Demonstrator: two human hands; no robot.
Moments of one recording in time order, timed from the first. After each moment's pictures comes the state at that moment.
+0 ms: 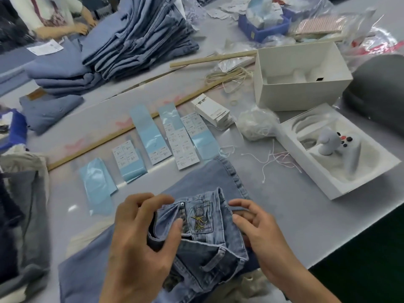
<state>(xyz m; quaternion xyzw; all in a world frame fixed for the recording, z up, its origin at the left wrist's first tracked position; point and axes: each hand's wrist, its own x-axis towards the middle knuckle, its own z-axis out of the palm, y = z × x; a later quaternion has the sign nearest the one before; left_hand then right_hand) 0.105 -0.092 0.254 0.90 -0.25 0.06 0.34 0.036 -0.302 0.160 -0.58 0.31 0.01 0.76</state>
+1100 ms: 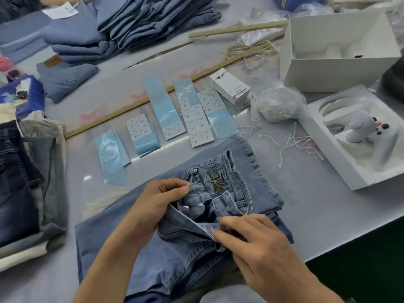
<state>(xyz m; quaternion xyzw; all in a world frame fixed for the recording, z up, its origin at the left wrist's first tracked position) 0.147 -0.082 0.203 0.73 0.06 -0.33 0.60 0.001 -0.276 0.183 -0.95 -0.15 -0.13 0.24</state>
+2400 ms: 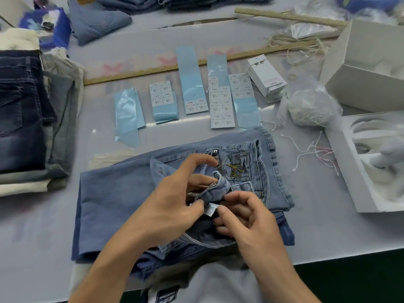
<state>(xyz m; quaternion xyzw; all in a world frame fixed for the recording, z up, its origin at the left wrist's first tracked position) 0.094 -0.070 0.223 0.81 -0.10 -0.26 0.52 0.023 -0.235 0.192 -0.60 0.24 0.11 0.75</state>
